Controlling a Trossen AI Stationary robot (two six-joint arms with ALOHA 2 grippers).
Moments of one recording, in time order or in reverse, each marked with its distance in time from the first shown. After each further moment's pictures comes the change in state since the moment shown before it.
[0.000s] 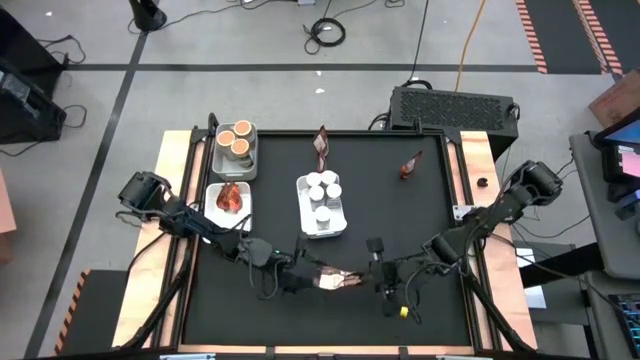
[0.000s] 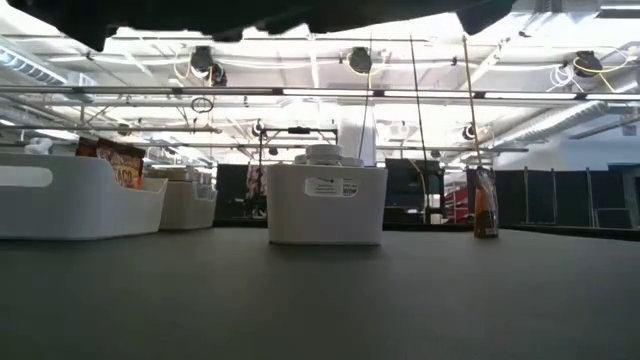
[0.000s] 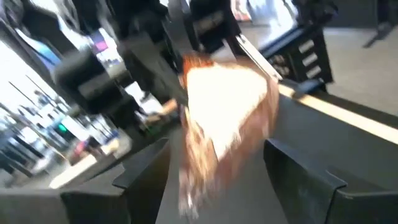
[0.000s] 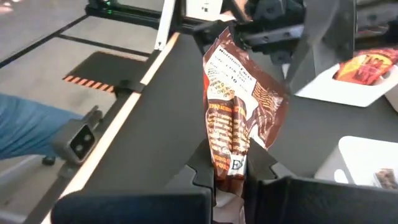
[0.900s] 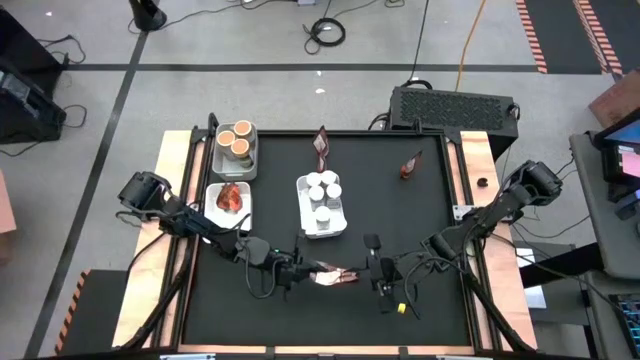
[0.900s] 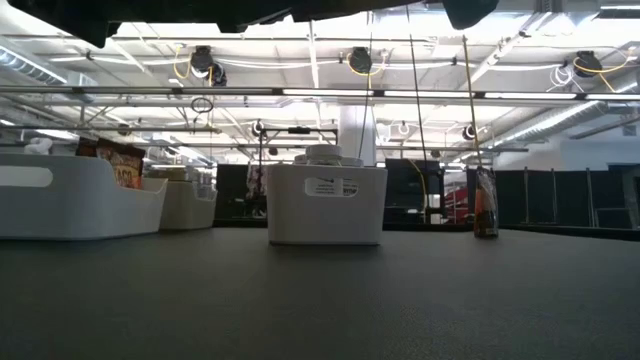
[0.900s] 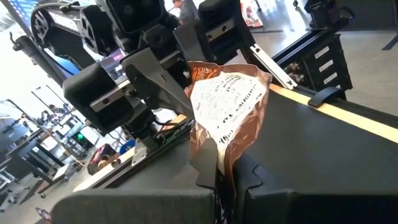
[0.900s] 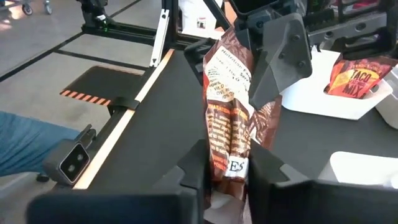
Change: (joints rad) left arm 0.000 0.000 0.002 0.054 -0.033 0.047; right arm -0.026 0.001 0.000 0.067 -0.003 -0.024
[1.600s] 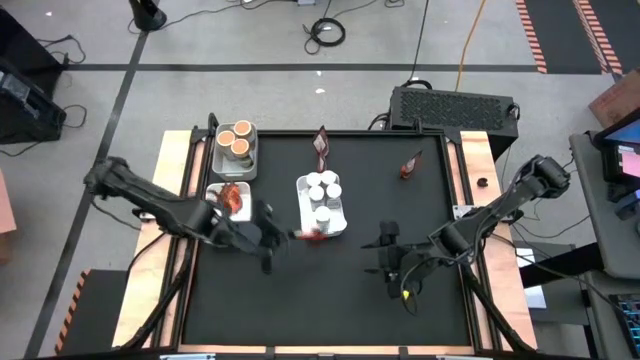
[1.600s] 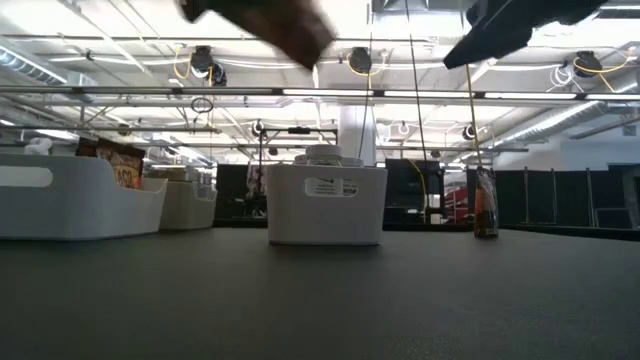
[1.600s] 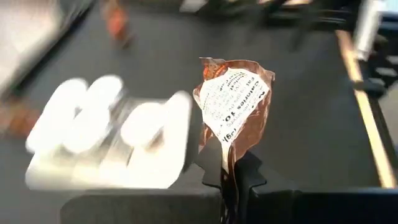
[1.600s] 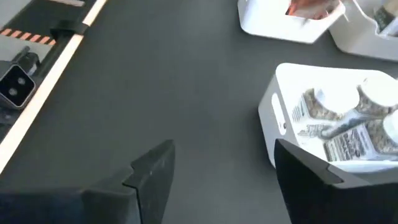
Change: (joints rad) left arm 0.029 -0.388 0.357 -1.357 -0.239 -0.936; right arm 0.000 -0.122 0.001 -0.440 0.097 0.125
